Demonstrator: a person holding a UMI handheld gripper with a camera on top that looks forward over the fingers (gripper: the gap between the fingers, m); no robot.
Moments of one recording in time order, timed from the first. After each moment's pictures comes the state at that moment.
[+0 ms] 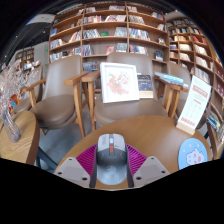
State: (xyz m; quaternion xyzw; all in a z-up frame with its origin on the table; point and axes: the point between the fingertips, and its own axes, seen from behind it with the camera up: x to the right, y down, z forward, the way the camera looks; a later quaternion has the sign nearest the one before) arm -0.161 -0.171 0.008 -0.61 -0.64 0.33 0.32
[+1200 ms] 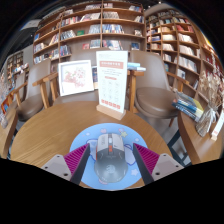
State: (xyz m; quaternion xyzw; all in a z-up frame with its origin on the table) arm -0.087 0.136 -0.006 -0.65 -0.62 0.30 0.33
